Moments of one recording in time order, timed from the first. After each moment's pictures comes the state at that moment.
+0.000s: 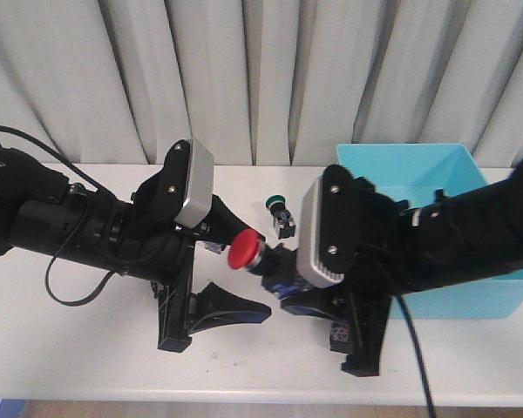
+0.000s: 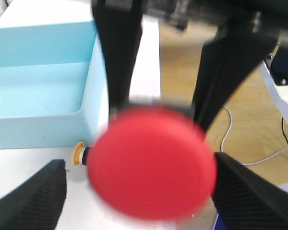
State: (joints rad) left arm -0.40 1.55 -1.05 -1.23 0.93 1.77; right arm 0.48 1.31 -0.99 0.63 0.76 -1.35
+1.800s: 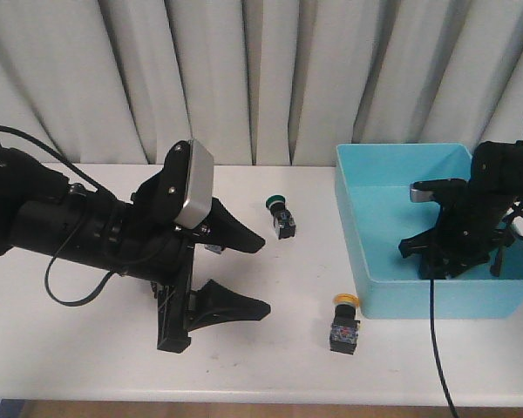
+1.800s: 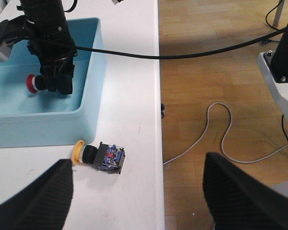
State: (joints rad) left arm -0.40 1.55 -1.05 -1.22 0.93 1.77; right arm -0.04 2.14 -1.48 0.04 0.89 -0.21
